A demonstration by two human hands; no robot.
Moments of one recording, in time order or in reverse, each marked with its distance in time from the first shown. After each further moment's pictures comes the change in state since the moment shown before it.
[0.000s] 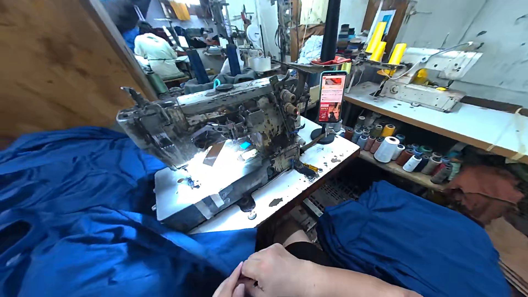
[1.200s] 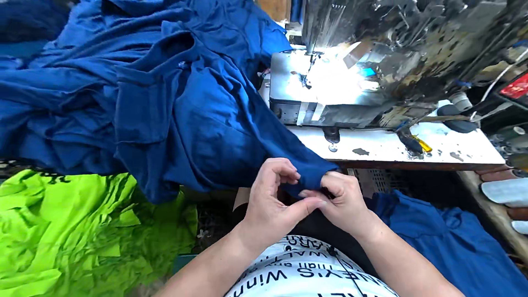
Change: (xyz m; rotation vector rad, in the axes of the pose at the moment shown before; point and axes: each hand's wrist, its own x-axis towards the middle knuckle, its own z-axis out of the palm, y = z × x) left_hand 0.002 0.004 -0.019 -0.359 0.425 0.077; right_hand 0.030 -0.013 0.005 0.220 0.095 -0.057
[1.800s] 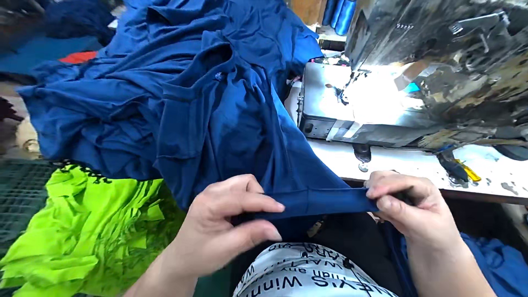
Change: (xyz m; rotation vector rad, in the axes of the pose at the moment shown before) left_hand 0.031 0.047 -0.126 0.082 -0.220 0.010; right_hand 0.050 0.007 -0.045 0.691 -0.166 0.144
